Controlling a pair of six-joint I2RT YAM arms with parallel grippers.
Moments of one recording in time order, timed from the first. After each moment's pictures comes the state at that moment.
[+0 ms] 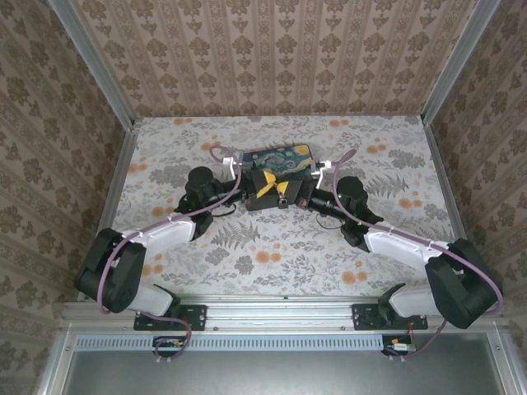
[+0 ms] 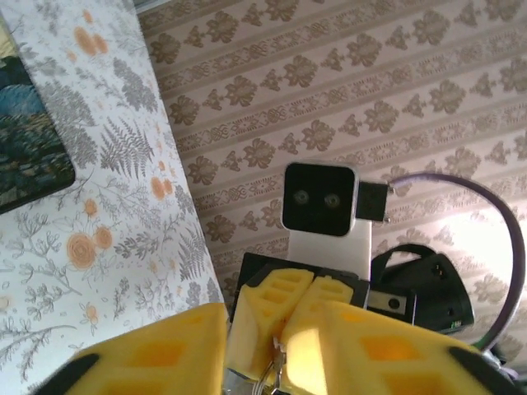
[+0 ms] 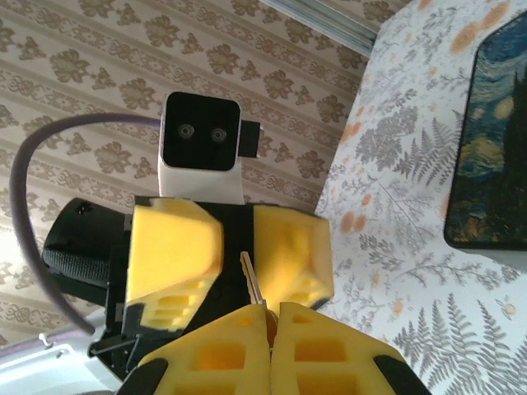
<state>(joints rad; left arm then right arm) -0.55 1.42 0.67 0.74 0.76 -1.25 0.53 1.30 0.60 0.65 -0.50 1.08</state>
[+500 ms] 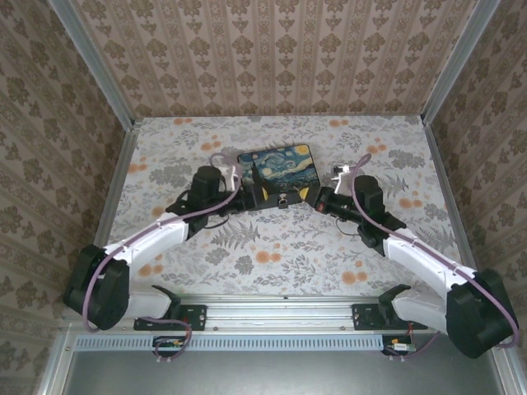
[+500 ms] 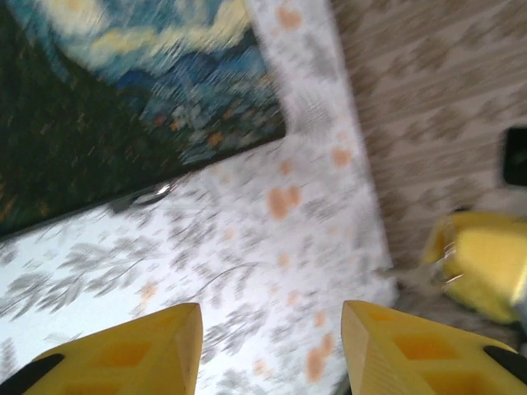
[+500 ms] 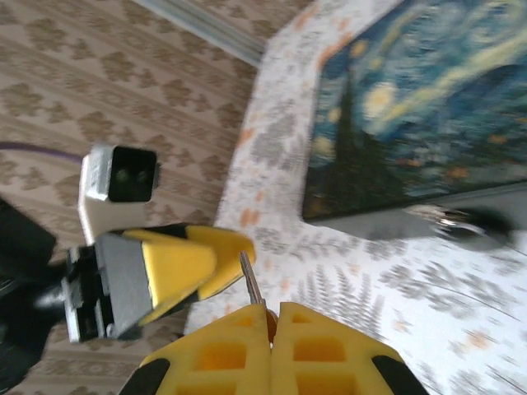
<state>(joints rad) -0.62 1.32 0.76 0.00 0.49 -0.76 0.38 1.10 0.58 0.18 -0.47 0.86</state>
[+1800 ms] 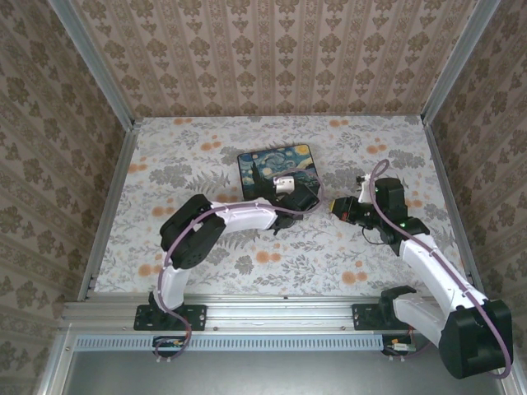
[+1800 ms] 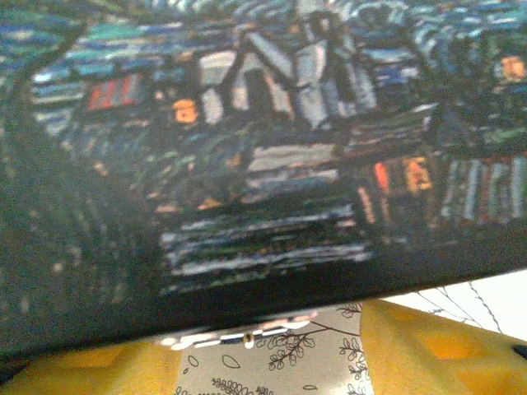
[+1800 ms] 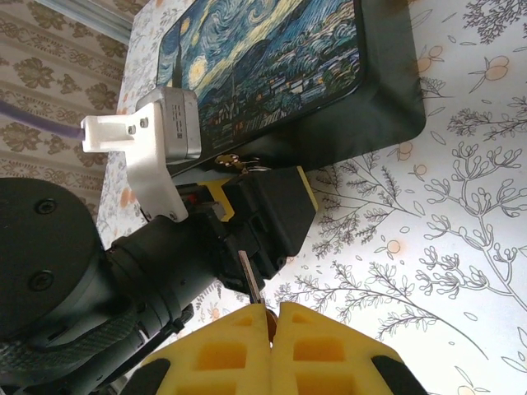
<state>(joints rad) -1.02 2.04 1.35 -0.37 -0.53 -0.86 0.15 0.99 0.59 -0.25 -0.53 0.60</state>
